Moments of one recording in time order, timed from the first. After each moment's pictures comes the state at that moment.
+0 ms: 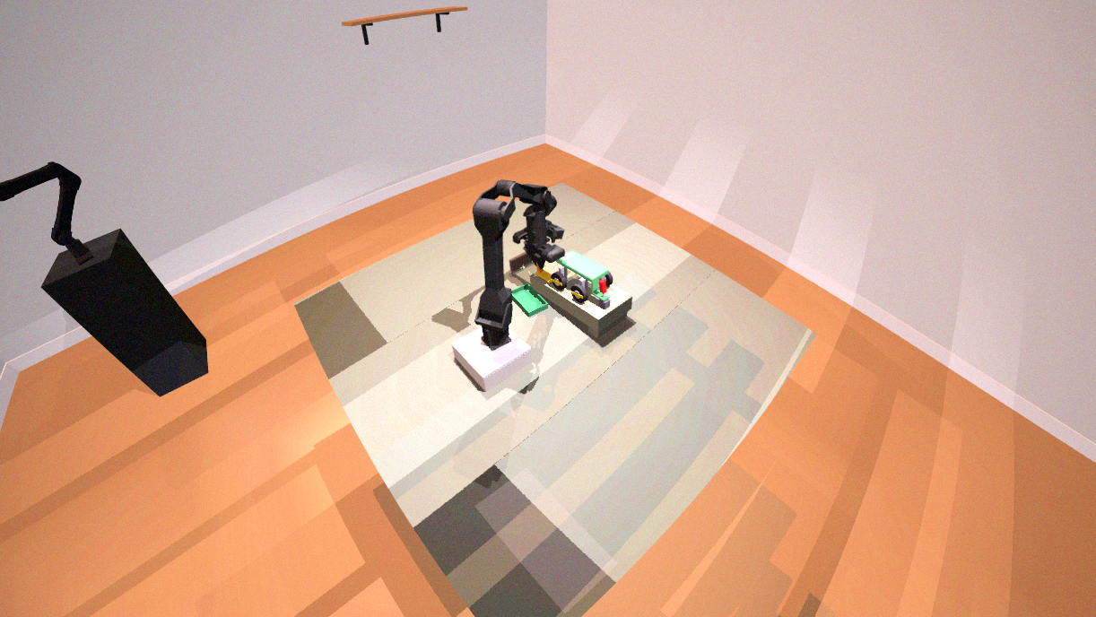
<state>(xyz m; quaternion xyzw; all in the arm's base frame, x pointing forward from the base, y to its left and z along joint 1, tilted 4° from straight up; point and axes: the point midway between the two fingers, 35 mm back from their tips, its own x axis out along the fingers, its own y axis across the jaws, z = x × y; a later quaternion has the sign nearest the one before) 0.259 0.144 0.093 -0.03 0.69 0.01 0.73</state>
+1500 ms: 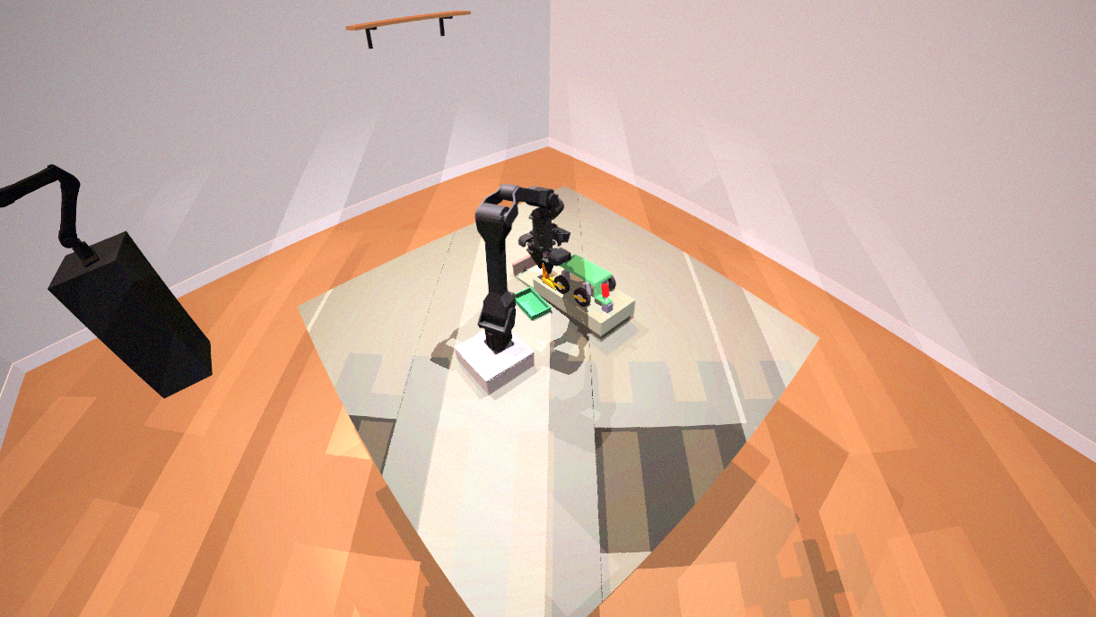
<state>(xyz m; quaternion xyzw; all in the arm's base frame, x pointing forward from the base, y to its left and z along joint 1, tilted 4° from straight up) 0.260 0.131 0.101 -0.03 0.69 0.01 0.72</state>
